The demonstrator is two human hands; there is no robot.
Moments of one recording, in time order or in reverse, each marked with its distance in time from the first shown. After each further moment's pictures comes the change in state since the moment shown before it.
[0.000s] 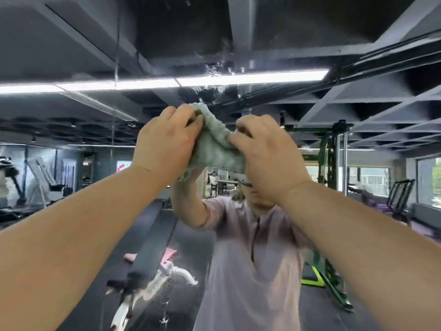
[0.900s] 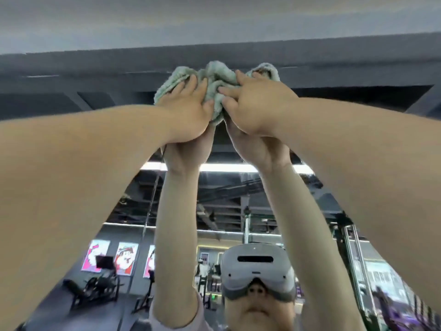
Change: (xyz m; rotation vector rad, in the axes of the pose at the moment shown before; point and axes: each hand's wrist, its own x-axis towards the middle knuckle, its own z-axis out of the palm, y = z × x) left_hand 0.176 -0.202 0.052 -0.198 -0.149 -0.290; right_hand 0.291 0.015 0.047 -0.343 -0.233 0.093
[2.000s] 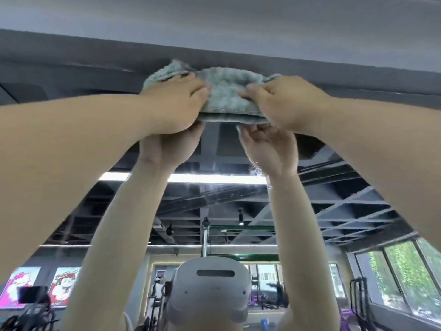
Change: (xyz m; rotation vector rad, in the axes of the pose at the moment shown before) left_hand 0.007 0.070 -0.020 -0.169 0.053 0.116; right_hand -0.053 0.090 -0.025 0.019 -0.003 0.177
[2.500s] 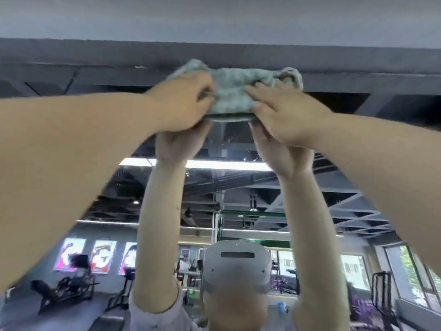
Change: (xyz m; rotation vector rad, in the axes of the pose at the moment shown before) left_hand 0.024 0.124 0.033 0.042 0.034 0.086; right_hand -0.063 0.122 0.003 0.158 -0.050 -0.044
